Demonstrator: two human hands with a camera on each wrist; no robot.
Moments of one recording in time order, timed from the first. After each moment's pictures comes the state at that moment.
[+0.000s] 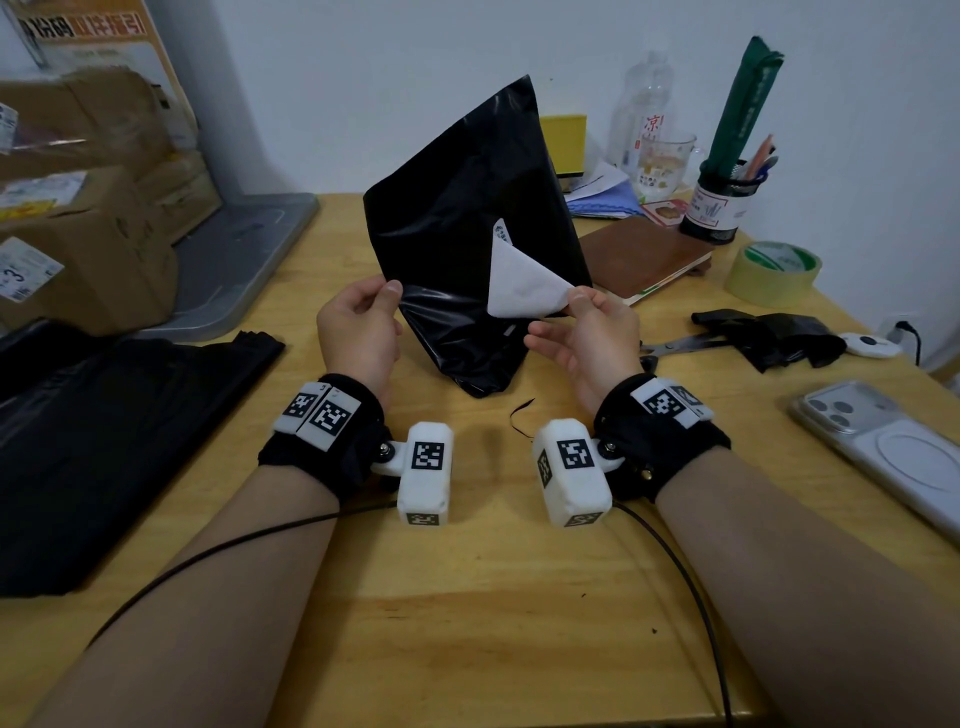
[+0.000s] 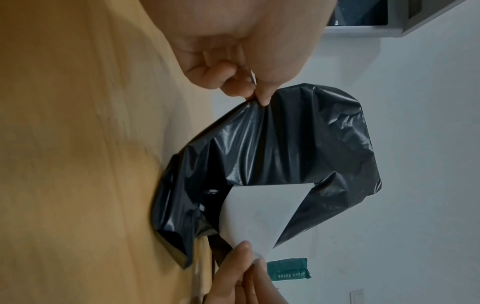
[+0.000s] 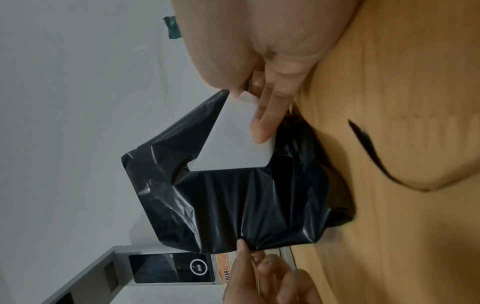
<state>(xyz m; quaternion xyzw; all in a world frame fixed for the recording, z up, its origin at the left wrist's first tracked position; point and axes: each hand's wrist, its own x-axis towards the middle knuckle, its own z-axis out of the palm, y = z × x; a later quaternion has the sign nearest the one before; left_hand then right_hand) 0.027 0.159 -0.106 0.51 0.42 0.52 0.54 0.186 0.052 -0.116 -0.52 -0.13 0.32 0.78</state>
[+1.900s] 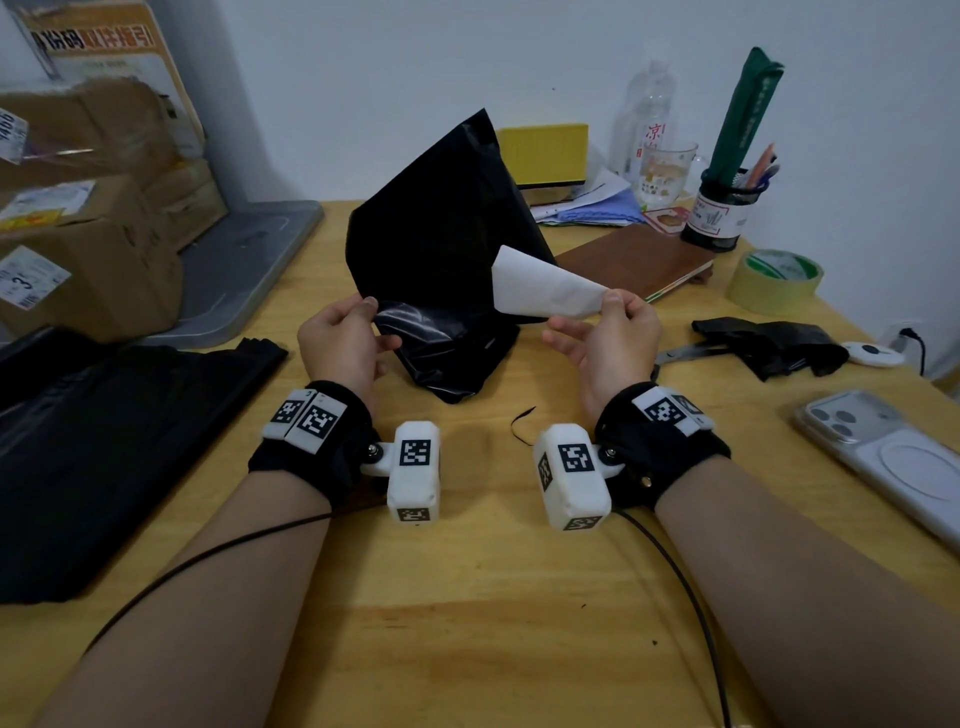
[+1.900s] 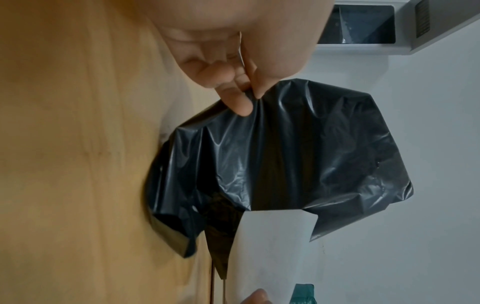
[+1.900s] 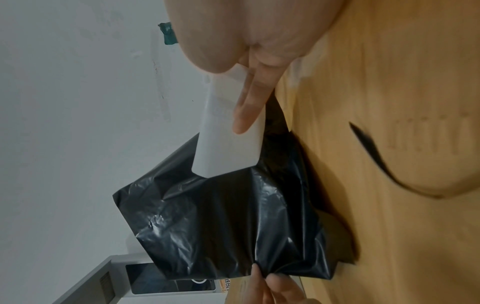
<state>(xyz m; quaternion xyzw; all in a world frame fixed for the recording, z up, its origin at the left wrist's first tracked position) 0.017 0.167 -0.105 0.44 0.47 0.52 0.57 0.194 0.056 -0.116 -0.49 -0.07 0.25 0.83</state>
